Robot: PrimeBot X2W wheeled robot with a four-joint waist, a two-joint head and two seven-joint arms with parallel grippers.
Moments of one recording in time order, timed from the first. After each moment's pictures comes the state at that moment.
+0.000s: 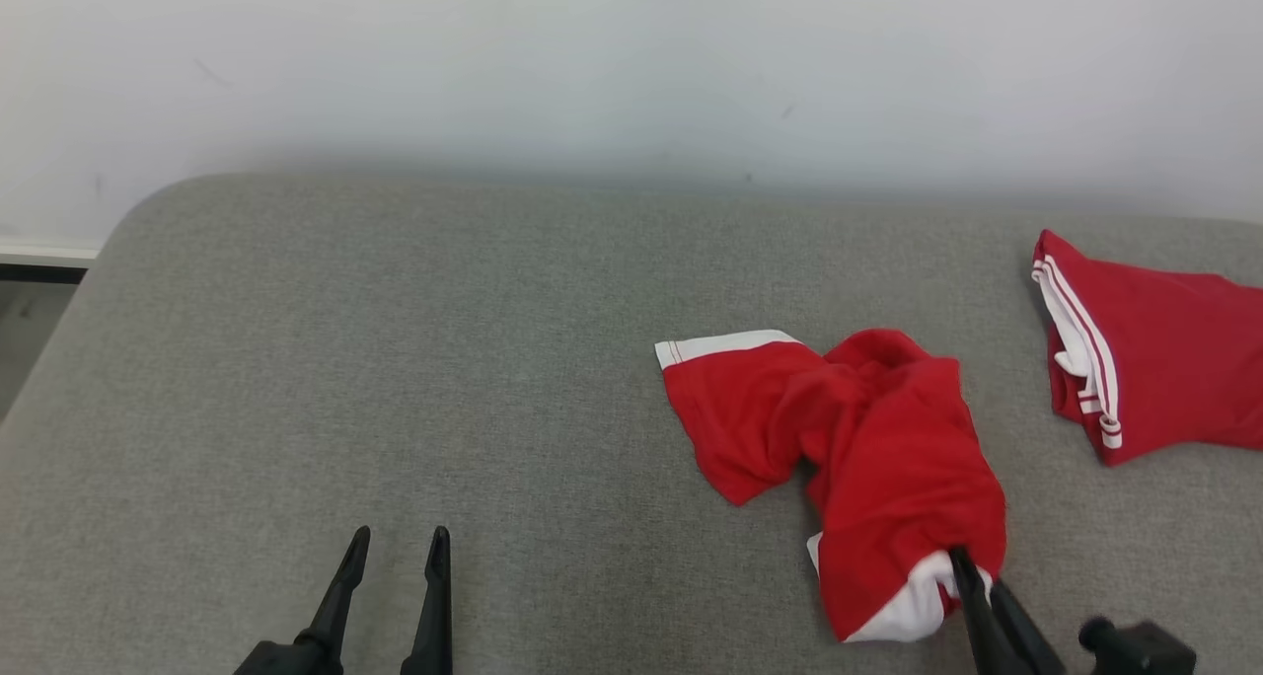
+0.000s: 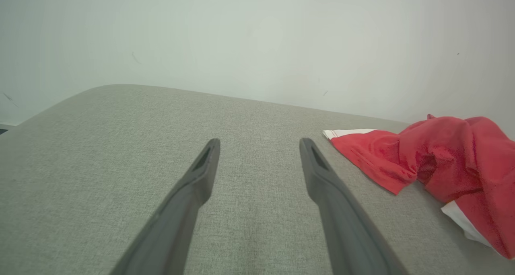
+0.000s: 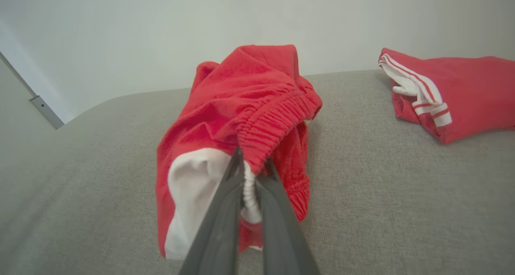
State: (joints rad) left arm 0.01 0.05 -0.11 0.16 -0.23 -0.12 -0.26; right arm 0.03 -0.24 0.19 0.21 0.39 0.13 -0.26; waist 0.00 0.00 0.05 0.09
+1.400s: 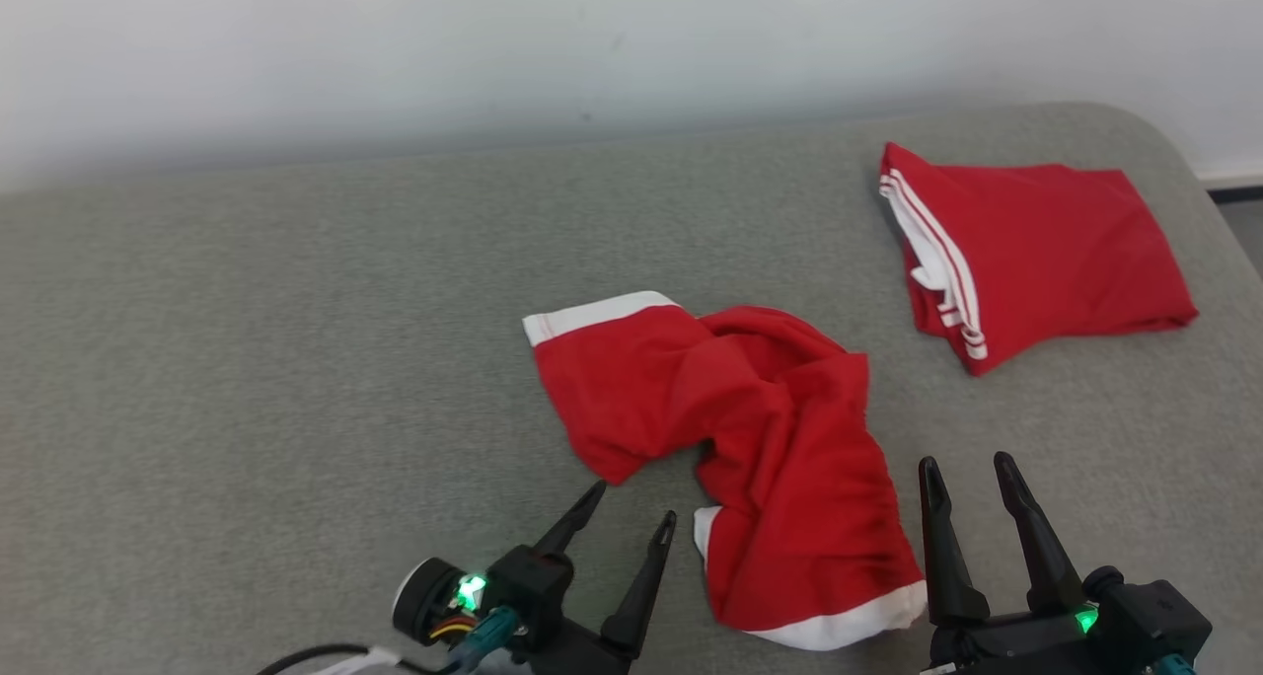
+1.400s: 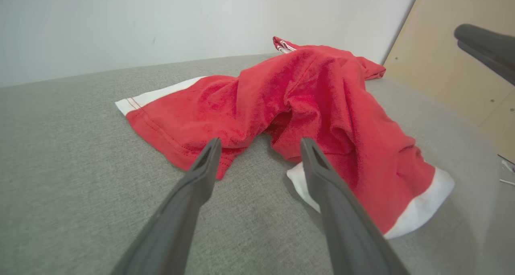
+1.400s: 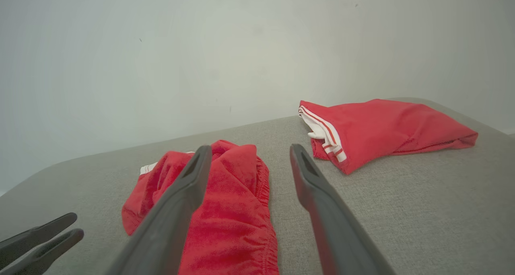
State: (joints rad) left arm -0.30 0.05 -0.53 0.47 -0.26 -0.13 -0.26; right arm 0.04 -0.06 0.06 0.03 0.24 0.13 -0.26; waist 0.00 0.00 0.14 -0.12
